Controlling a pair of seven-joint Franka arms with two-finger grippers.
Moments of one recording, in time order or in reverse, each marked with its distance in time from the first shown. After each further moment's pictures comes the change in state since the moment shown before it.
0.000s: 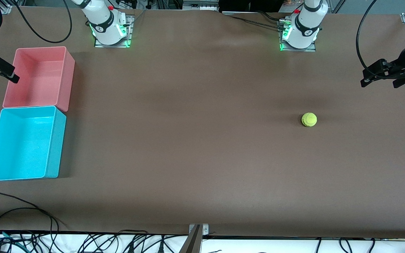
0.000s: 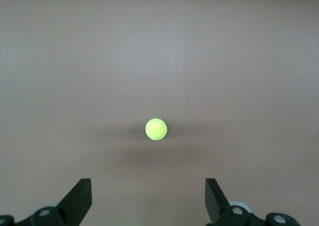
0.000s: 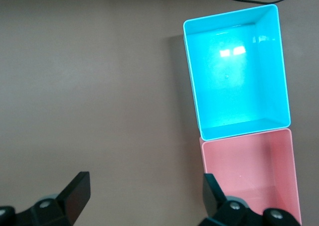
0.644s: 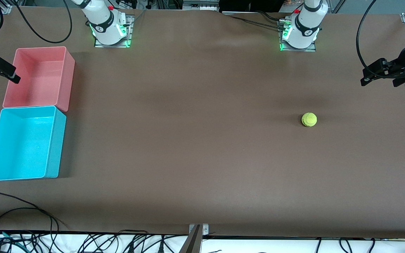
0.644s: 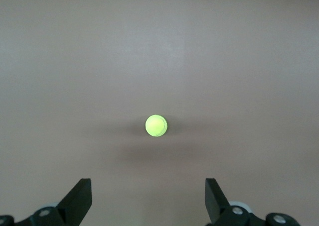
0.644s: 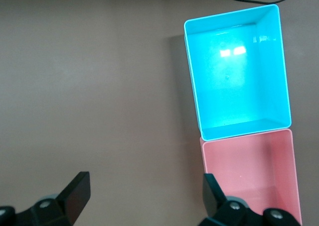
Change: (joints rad) left arm 0.000 0.000 0.000 0.001 0.000 -0.016 0.000; right arm 0.001 0.002 0.002 -0.001 0.000 0.001 0.000
